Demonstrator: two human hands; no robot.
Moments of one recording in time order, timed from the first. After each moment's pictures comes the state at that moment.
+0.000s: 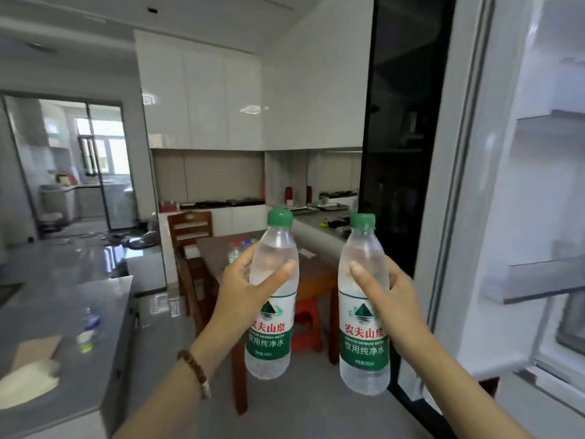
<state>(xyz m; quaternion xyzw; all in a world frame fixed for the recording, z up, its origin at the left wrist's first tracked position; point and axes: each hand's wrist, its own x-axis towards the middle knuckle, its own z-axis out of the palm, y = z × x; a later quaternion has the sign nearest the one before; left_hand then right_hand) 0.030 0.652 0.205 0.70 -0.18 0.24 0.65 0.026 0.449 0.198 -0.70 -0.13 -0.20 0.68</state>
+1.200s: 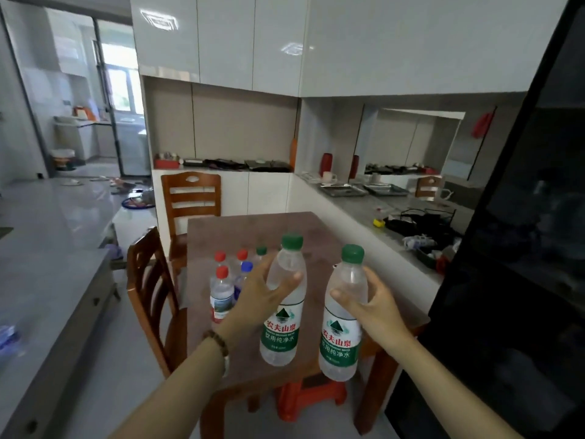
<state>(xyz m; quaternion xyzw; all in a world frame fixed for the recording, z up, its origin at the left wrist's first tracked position) 0.754 0.747 0.072 0.77 -0.10 0.15 0.61 0.762 0.545 0.086 -0.76 -0.18 -0.07 0.62</state>
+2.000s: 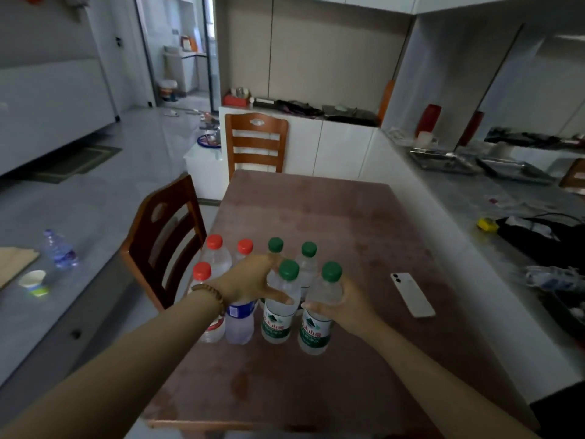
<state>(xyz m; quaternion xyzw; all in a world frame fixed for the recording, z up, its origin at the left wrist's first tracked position) 1.001 0.811 -0.022 0.96 -0.02 0.00 0.28 1.079 0.598 -0.054 -0.76 -0.28 0.20 0.54</state>
